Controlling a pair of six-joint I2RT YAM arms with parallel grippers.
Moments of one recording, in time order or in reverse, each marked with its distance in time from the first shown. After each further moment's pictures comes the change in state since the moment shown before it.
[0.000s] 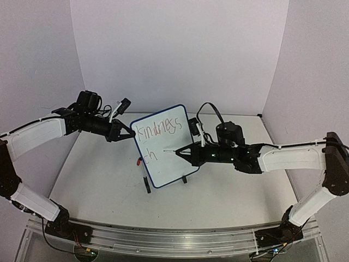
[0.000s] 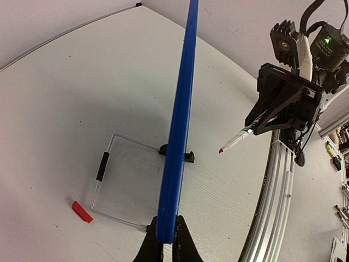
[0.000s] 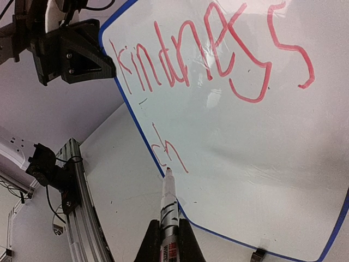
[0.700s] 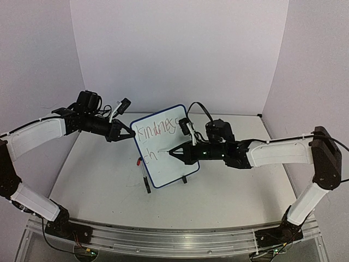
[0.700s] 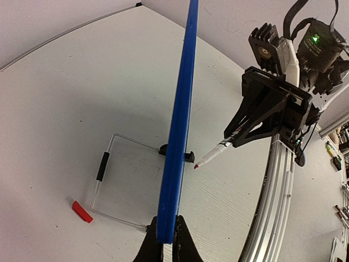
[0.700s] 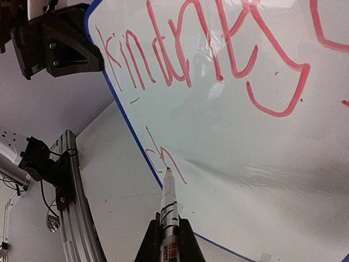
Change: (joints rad) left arm 0.000 0.000 0.000 -0.001 -0.001 0.001; right arm -0.012 0.126 0.112 -0.036 -0.042 -0.039
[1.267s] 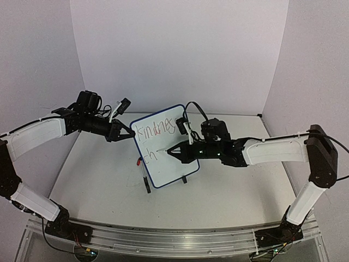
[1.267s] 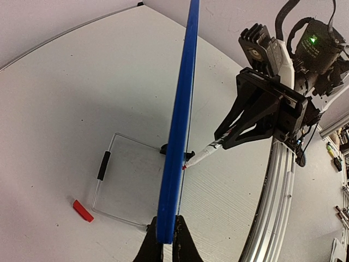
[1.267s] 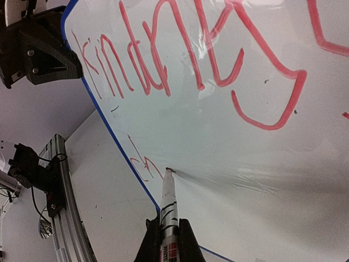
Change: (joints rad) left arm 0.000 0.000 0.000 -0.003 -0.004 -0.001; right arm 0.001 0.047 0.055 -0.036 0.047 0.001
